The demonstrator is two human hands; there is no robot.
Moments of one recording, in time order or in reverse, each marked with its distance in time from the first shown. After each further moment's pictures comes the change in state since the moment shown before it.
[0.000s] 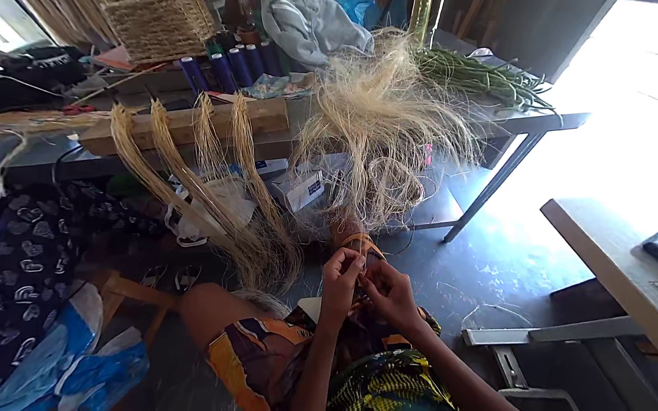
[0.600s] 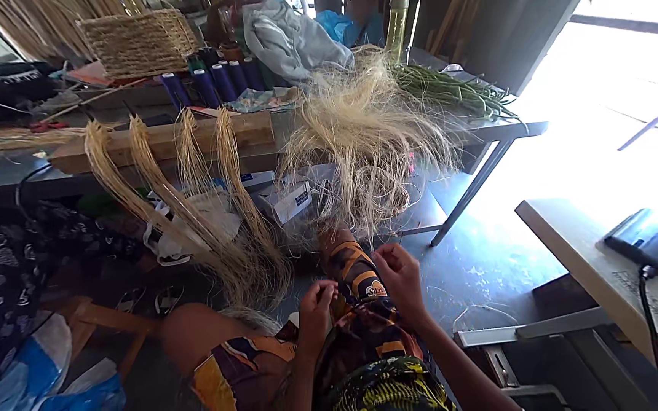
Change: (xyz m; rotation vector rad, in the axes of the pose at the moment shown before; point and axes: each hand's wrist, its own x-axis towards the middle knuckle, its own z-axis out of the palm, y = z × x) left_hand -0.026 -0.052 -0.044 0.188 0.013 -0.010; right_hand 0.033 -0.020 -0.024 0.059 0.235 0.151
